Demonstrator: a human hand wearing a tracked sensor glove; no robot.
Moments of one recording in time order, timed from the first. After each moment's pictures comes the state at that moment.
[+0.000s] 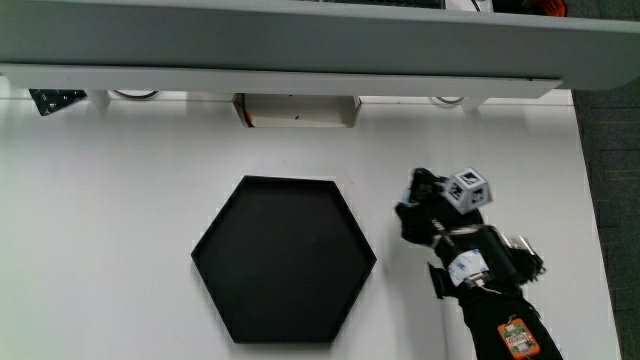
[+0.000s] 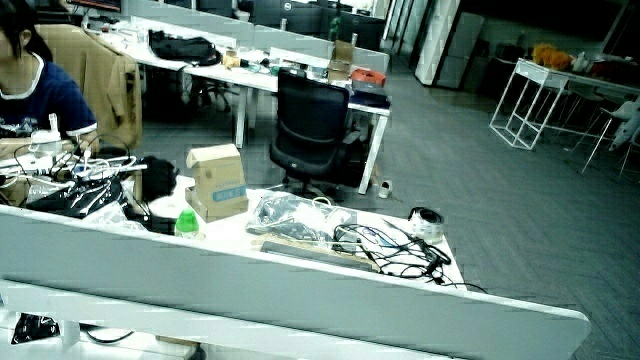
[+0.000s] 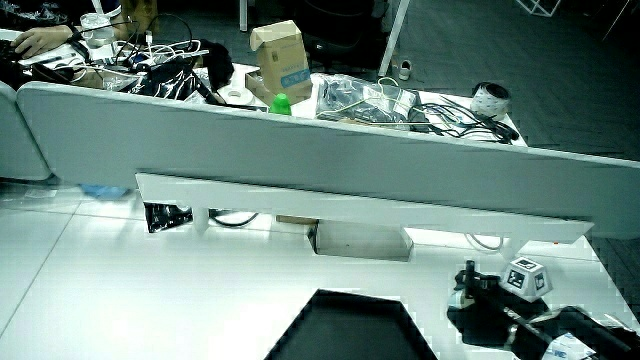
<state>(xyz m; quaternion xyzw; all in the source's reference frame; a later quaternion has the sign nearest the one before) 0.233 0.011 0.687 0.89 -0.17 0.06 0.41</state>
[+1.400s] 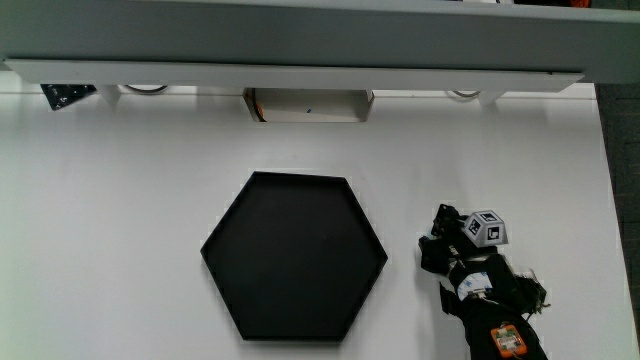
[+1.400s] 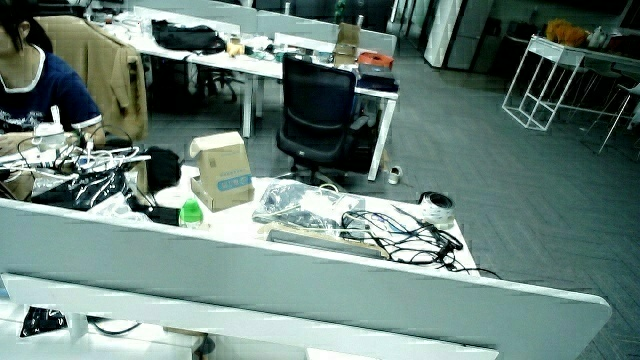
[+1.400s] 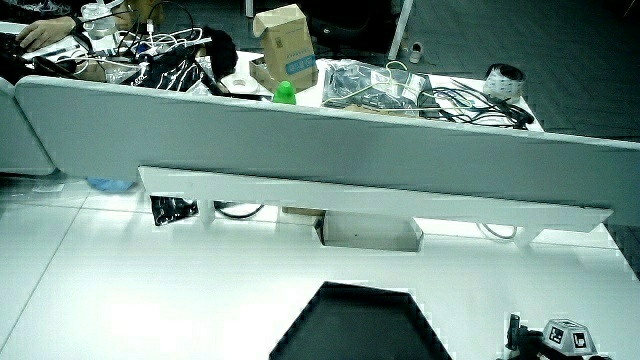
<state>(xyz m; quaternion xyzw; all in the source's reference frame) 0.267 0.060 0.726 0.86 -0.09 0.10 0.50</state>
